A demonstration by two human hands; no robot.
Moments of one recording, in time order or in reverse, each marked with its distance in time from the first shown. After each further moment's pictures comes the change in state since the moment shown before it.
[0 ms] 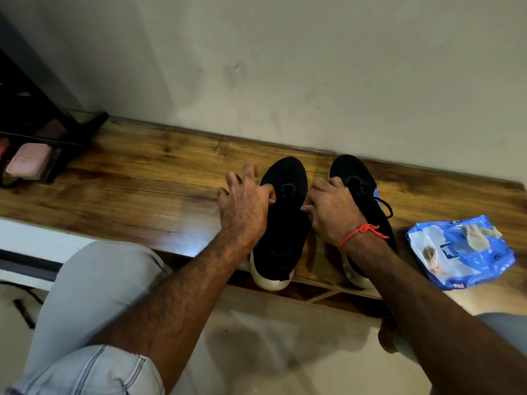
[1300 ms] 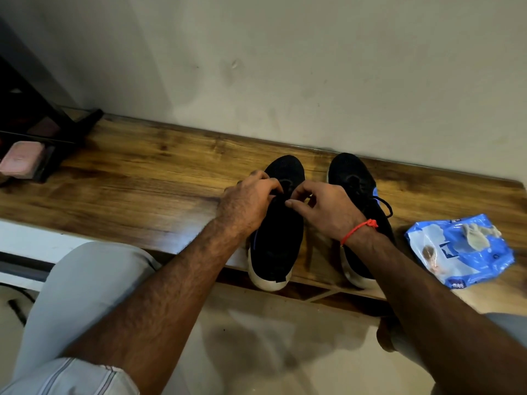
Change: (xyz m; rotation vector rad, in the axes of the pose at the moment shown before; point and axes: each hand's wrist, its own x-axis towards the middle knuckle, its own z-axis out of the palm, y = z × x) left_hand 0.015 -0.013 -0.002 -0.241 -0.122 0.214; right_hand 0.004 -0.010 -0.008 0.403 -0.021 0.083
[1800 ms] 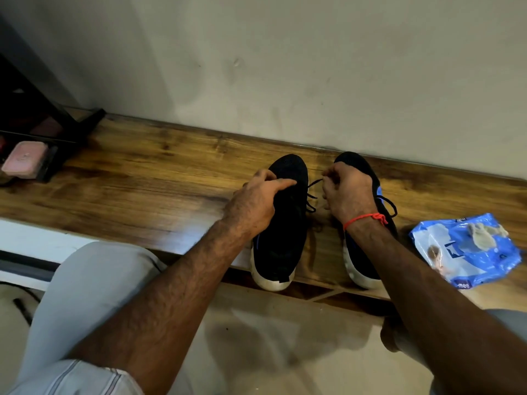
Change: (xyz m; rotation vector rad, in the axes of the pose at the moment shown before) left_hand 0.006 -0.007 0.017 -0.122 -0.042 0.012; right_hand 0.023 0.027 0.000 0.102 0.350 0.227
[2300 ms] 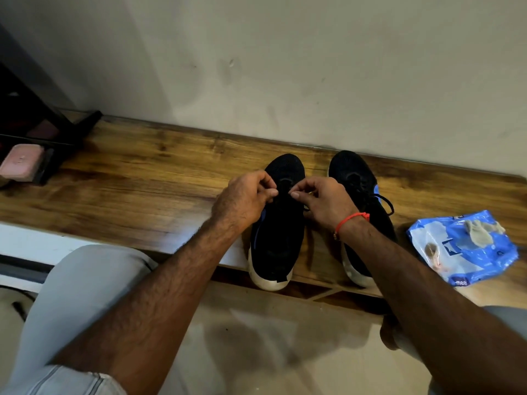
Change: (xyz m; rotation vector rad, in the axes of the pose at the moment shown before) left_hand -0.002 0.005 -0.014 -0.301 0.122 -0.203; right_hand -0.017 -0.017 0.008 0.159 -0.302 0.021
